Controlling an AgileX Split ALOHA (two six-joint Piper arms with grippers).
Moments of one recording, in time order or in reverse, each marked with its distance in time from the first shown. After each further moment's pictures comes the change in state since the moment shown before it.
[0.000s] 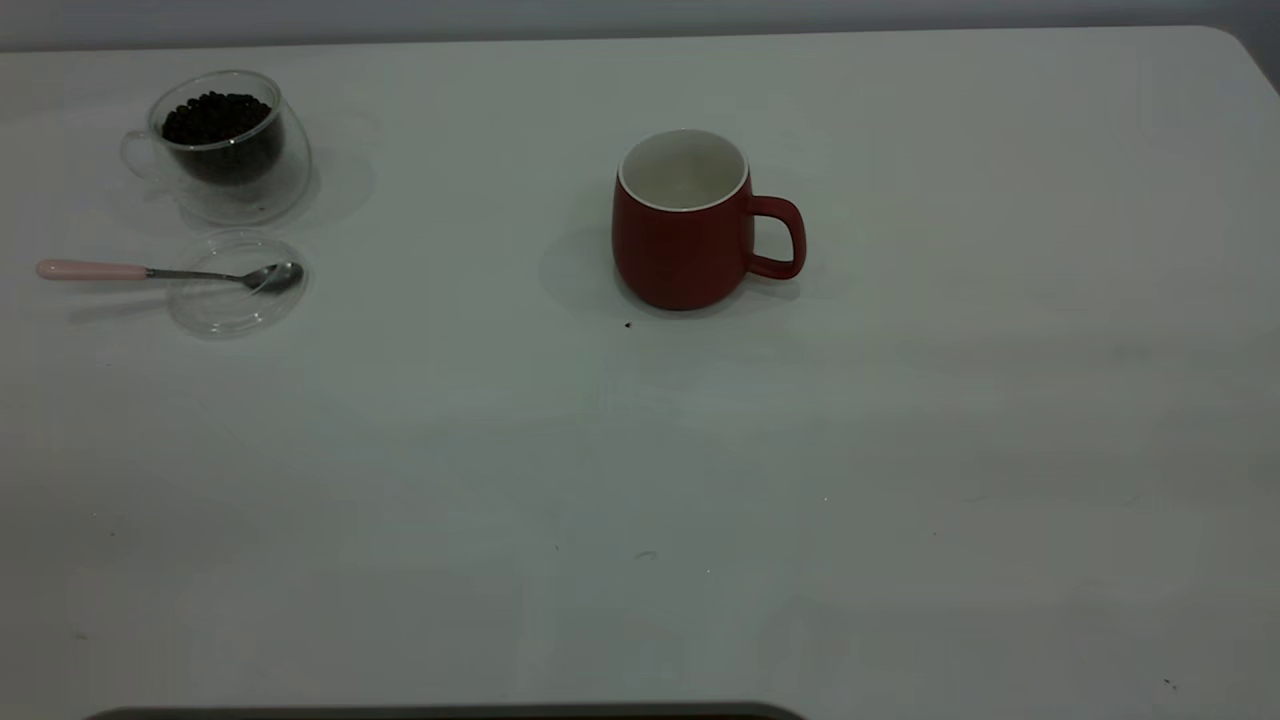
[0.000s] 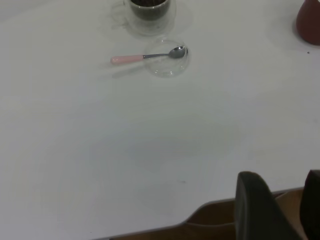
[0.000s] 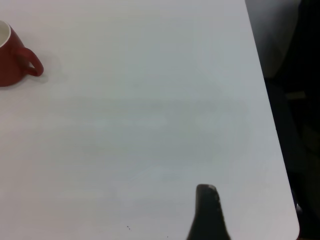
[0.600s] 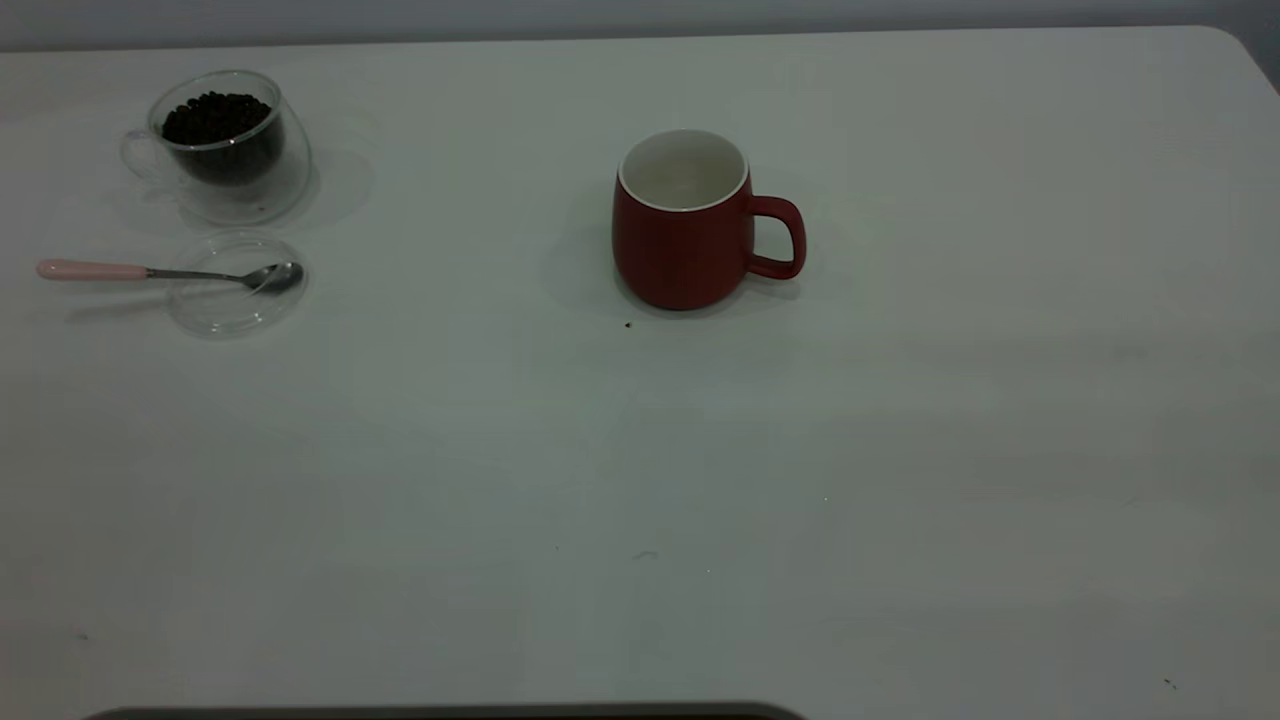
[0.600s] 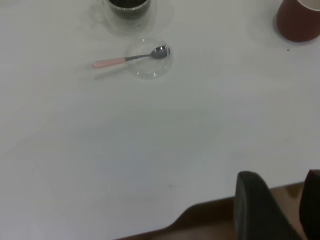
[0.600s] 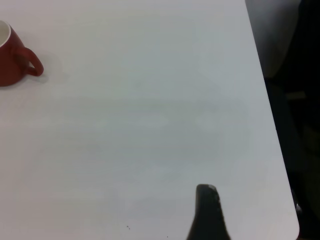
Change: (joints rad) left arm 0.000 0.370 -0.161 -0.053 -0.087 0.050; right arm 0.000 0.000 0.000 0.000 0.000 -0.001
